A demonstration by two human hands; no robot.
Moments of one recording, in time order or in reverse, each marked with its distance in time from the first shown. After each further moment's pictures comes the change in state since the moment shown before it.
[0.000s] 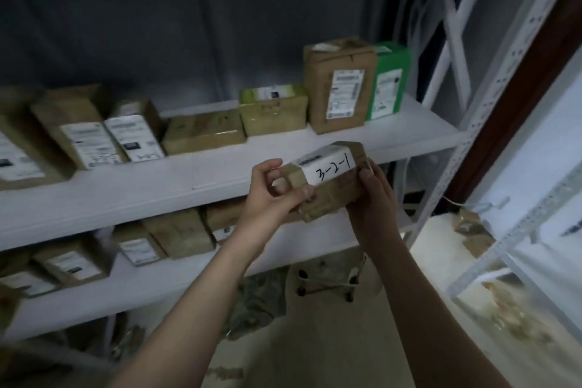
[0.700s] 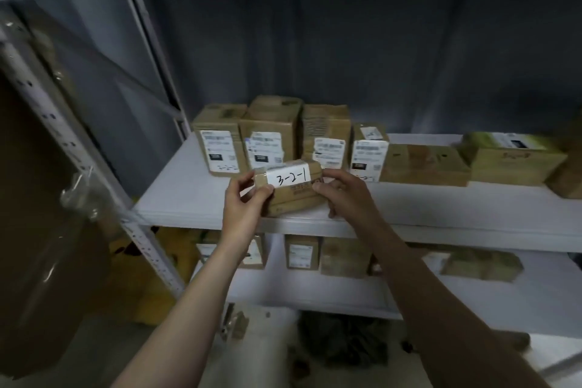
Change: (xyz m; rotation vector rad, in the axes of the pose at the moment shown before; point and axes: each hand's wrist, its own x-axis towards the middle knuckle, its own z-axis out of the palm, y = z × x) left_hand -0.034 0.057 -0.470 0.091 0.640 0.132; right_hand 0.000 0.221 0.421 -0.687 -0.426 0.159
